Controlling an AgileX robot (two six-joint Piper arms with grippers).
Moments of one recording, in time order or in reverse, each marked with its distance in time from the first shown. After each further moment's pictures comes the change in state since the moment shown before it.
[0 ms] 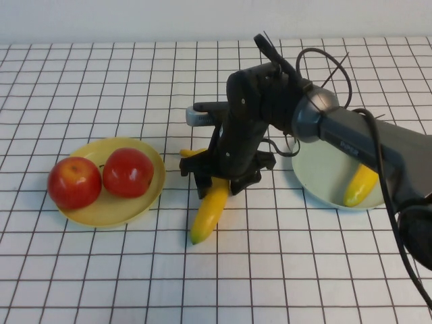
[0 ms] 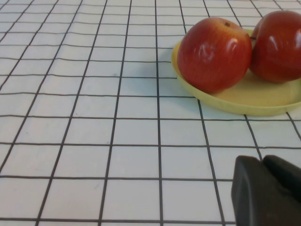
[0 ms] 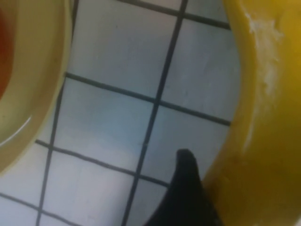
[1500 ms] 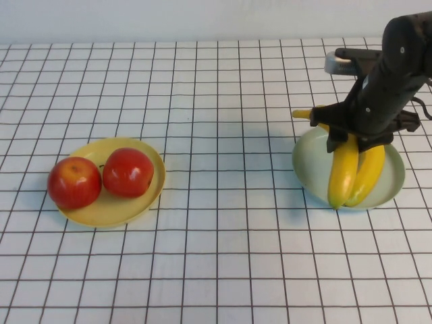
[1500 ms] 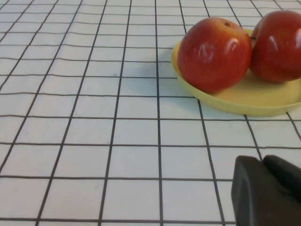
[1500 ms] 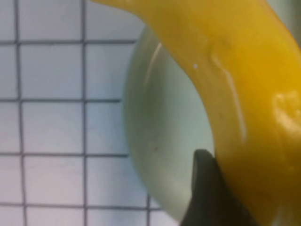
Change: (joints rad) right arm -0.328 -0.385 0.437 -0.125 -0.112 -0.030; left arm 0.000 0.000 0.000 0.000 0.000 0.000
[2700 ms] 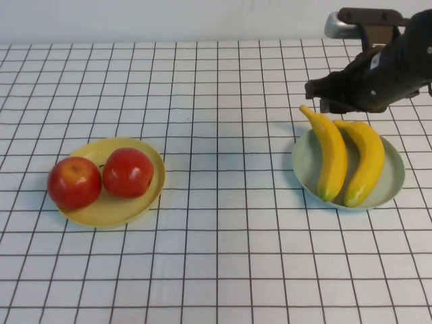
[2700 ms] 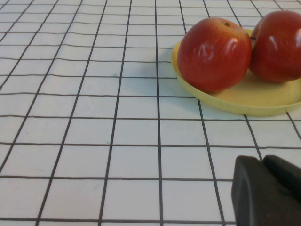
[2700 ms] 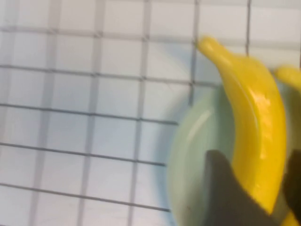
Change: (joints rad) right arm 0.033 -0.168 0.124 -0.022 -0.289 -0.071; left arm 0.000 -0.001 0.000 0.000 0.000 0.000
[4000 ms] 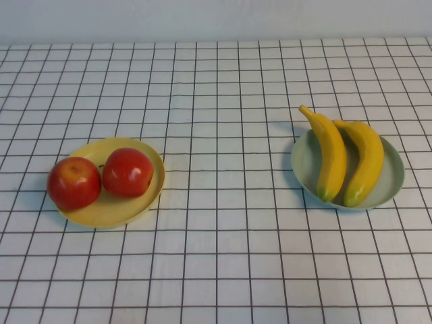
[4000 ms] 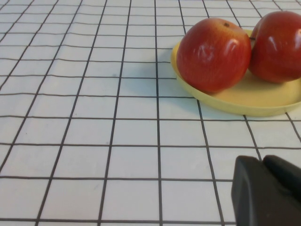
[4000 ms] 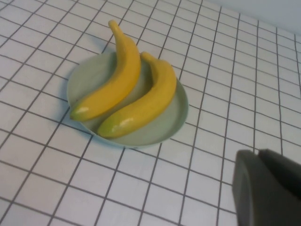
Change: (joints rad) right arm 0.069 -1.191 0.860 -0.432 -0.050 -0.028; left arm 0.000 0.000 0.000 0.000 0.000 0.000
